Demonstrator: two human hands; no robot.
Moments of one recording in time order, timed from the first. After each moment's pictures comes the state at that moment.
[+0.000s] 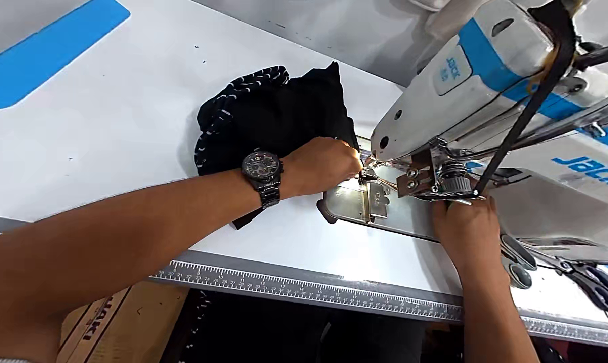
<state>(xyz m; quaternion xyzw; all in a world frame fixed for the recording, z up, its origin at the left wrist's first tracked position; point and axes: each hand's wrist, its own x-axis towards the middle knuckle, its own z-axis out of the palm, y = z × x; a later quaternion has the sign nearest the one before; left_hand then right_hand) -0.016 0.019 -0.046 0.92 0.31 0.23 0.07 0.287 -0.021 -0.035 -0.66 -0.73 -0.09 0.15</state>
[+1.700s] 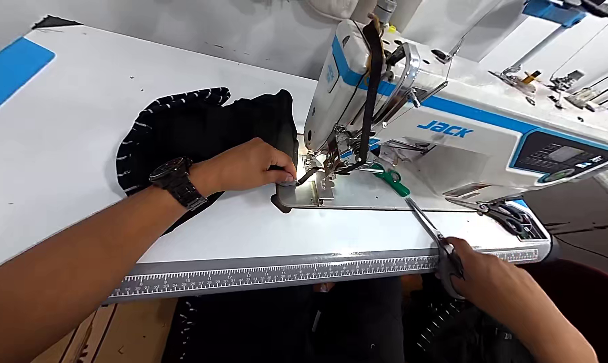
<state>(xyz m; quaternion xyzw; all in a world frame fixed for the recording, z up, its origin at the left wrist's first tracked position) -0.048 0.010 -0.027 0.90 0.28 0.23 0.22 0.410 -0.164 0.004 -0.72 -0.69 0.02 -0.10</state>
